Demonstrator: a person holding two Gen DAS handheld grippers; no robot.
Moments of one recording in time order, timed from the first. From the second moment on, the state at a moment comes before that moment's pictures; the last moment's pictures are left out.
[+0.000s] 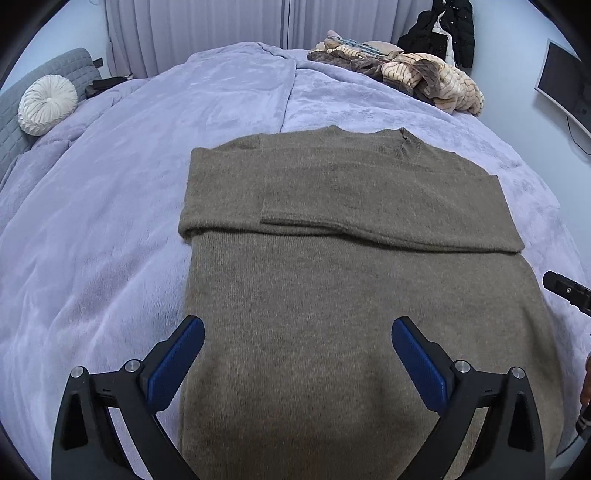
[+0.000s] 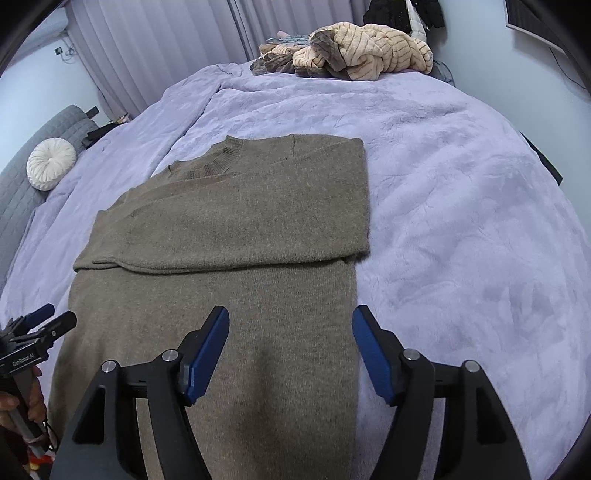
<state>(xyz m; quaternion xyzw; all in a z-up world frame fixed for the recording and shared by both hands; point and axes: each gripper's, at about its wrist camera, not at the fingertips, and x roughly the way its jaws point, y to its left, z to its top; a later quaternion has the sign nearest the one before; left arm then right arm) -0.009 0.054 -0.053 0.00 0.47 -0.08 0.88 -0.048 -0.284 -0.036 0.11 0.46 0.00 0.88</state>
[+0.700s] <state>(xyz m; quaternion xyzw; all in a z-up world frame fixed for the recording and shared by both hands) -0.116 0.092 -0.055 0.01 0.48 -0.06 0.87 -0.172 -0.327 -0.063 0.32 0.45 0.05 0.83</state>
